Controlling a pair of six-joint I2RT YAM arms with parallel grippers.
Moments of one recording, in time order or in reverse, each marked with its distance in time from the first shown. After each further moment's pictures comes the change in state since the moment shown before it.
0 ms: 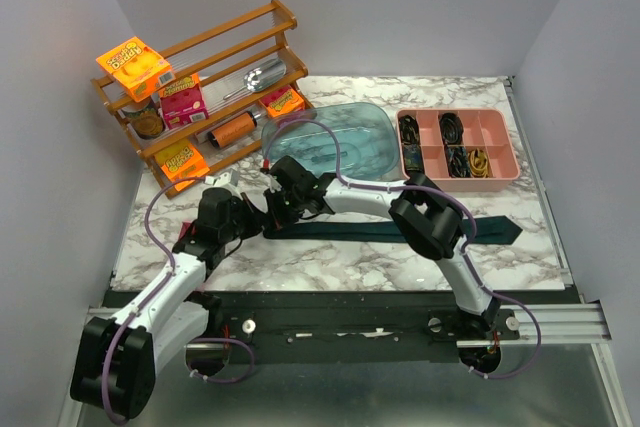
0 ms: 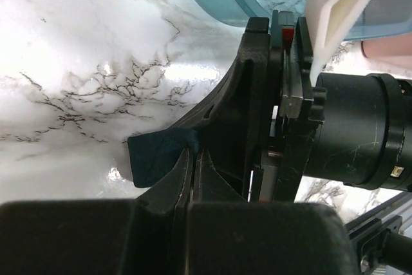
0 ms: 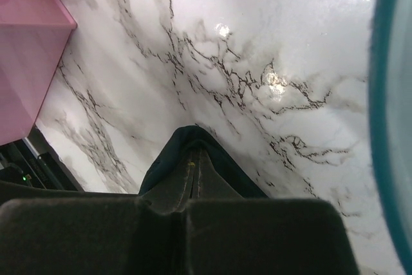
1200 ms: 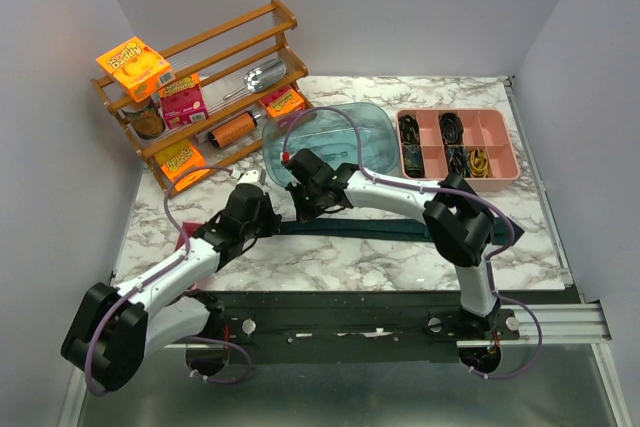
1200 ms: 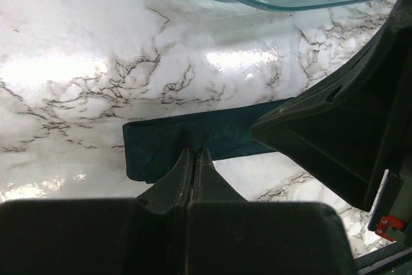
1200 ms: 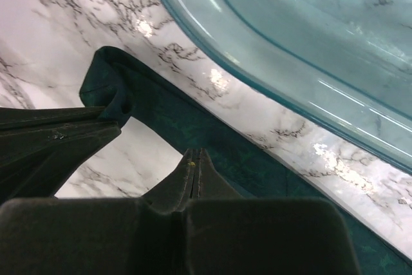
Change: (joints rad) left arm -0.253 0.145 0.115 -0.080 -0.284 0.097; right arm -0.038 -0.203 -0.094 -0.237 0.227 -0.105
